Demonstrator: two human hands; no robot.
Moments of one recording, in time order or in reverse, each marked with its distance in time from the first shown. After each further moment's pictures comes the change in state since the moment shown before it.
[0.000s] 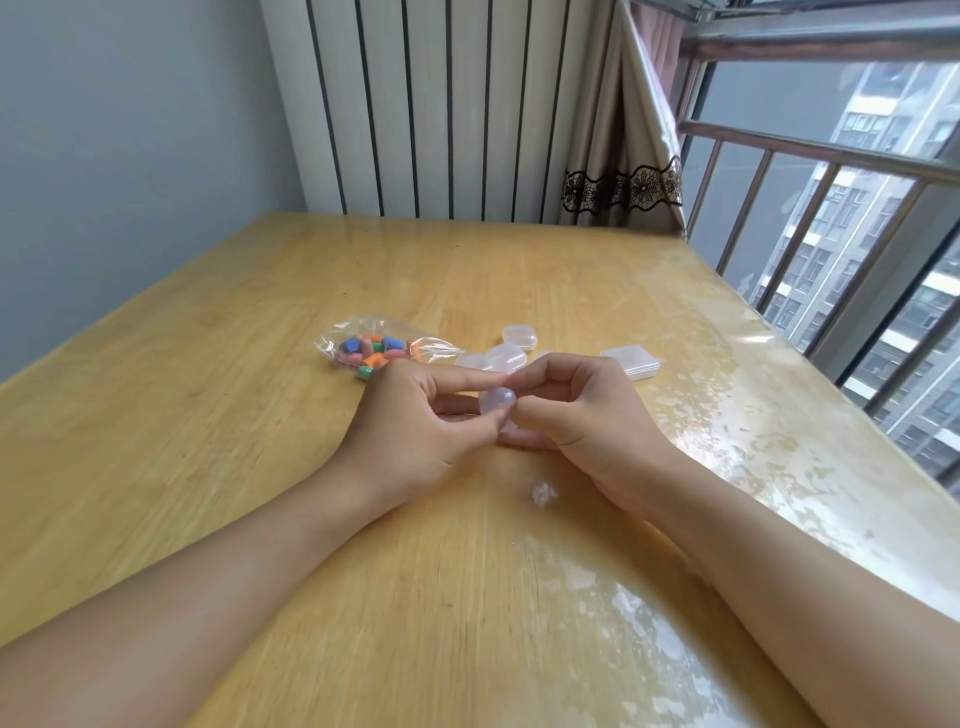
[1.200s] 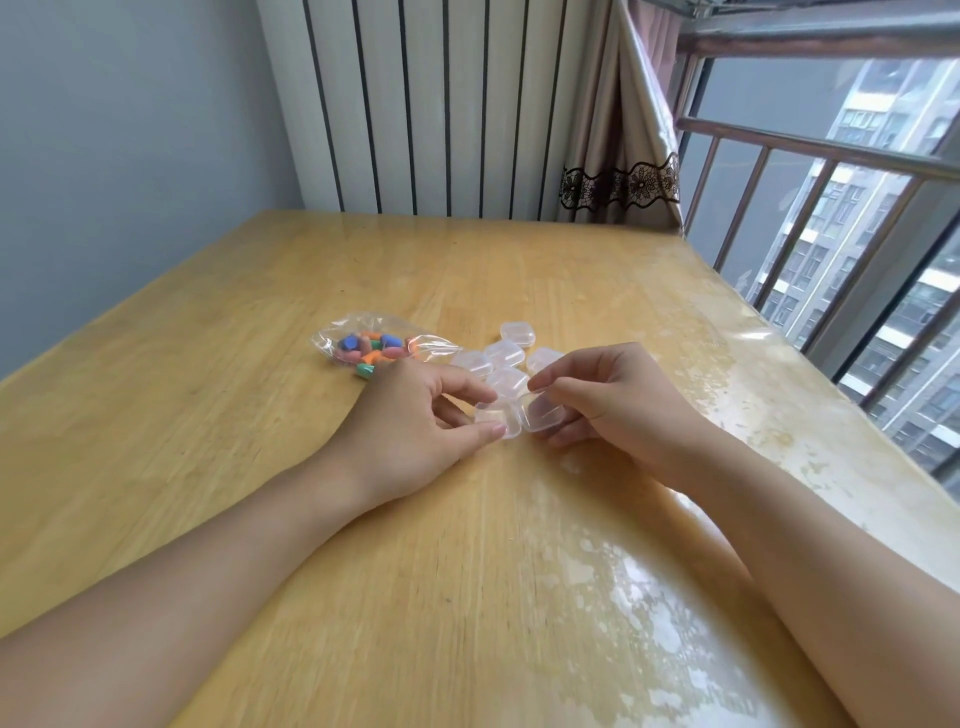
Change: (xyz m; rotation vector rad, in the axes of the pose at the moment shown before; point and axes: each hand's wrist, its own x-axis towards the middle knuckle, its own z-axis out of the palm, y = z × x) left_hand 0.005 -0.008 -0.012 0.451 -0.049 -0.010; right_hand 0.008 -0.008 -0.029 -0.204 0.025 0.084
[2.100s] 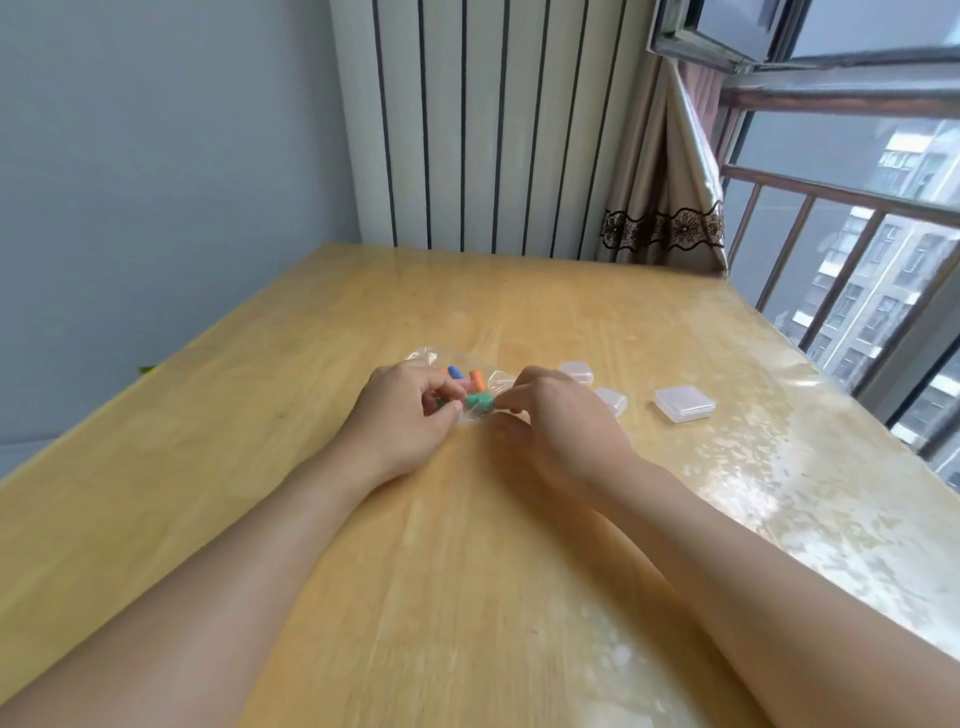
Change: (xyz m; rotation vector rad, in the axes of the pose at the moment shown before) left_hand 0.026 -0.058 -0.050 0.186 0.182 0.001; right_hand 0.041 -0.012 0.083 -0.992 0.029 -0.463
